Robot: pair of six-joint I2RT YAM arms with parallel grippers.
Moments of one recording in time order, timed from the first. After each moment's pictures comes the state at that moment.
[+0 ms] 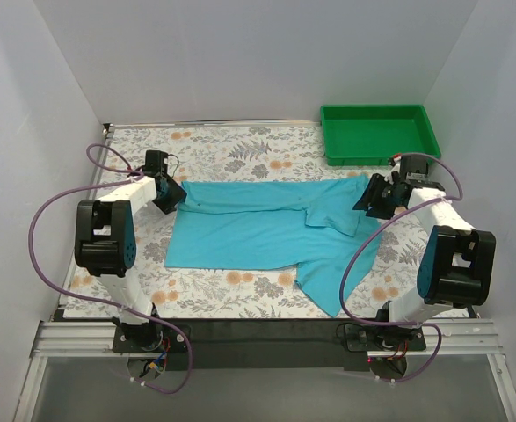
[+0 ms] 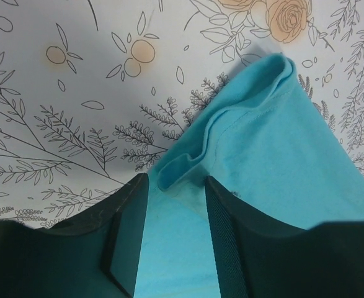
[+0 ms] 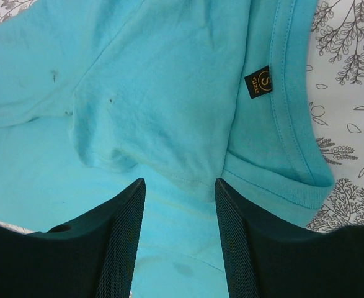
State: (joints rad) left arm -0.05 1.81 1.16 -0.41 -0.09 -0.83; right arm -0.11 1.54 1.01 -0.50 -0.39 0.30
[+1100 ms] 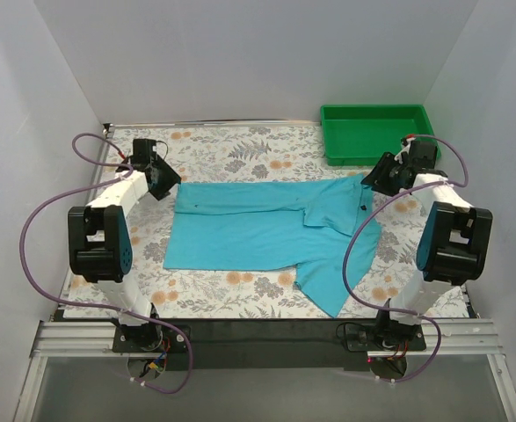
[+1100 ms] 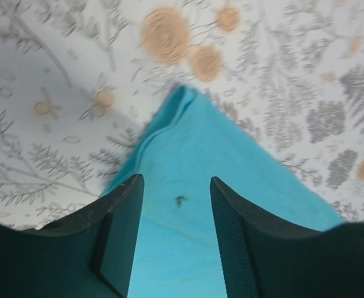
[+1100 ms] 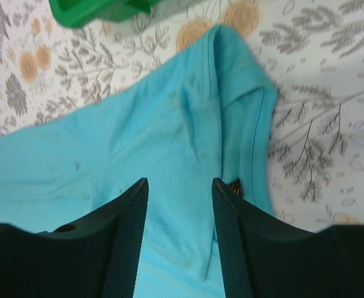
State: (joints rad) left arm -0.01 1.76 1.20 -0.41 -0.05 -0.76; right arm -0.16 1.69 1.13 -0.30 -0.41 0.35
